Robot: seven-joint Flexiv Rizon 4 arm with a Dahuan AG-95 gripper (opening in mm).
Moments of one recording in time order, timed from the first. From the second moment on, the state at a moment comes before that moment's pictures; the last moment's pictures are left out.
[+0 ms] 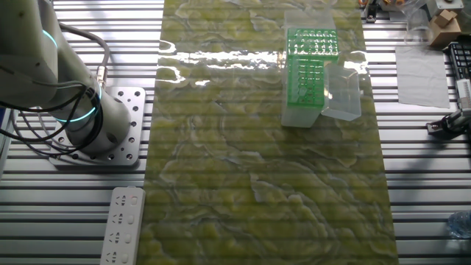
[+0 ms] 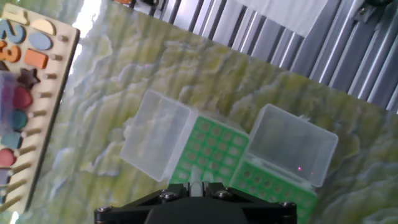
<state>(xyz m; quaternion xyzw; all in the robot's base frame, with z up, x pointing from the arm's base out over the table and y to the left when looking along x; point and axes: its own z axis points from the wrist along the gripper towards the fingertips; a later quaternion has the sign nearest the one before) 0.573 0.174 0.313 0.20 -0.98 -0.02 0.08</state>
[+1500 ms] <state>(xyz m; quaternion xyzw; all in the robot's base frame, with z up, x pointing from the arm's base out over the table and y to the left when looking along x) 0.553 0.069 0.291 0.38 -0.92 0.02 0.08</state>
